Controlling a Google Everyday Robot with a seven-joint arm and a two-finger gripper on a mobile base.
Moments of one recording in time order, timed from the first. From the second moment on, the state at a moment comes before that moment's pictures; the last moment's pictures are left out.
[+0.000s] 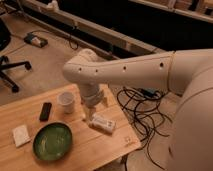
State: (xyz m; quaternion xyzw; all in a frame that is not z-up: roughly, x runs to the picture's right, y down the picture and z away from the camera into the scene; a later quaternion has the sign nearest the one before) arm -0.017 0.086 0.666 -0.30 0.22 0.36 0.85
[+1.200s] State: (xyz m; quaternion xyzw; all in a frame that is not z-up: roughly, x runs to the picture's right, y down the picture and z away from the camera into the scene) arm -0.133 -0.041 0.689 -0.29 0.11 0.30 0.90
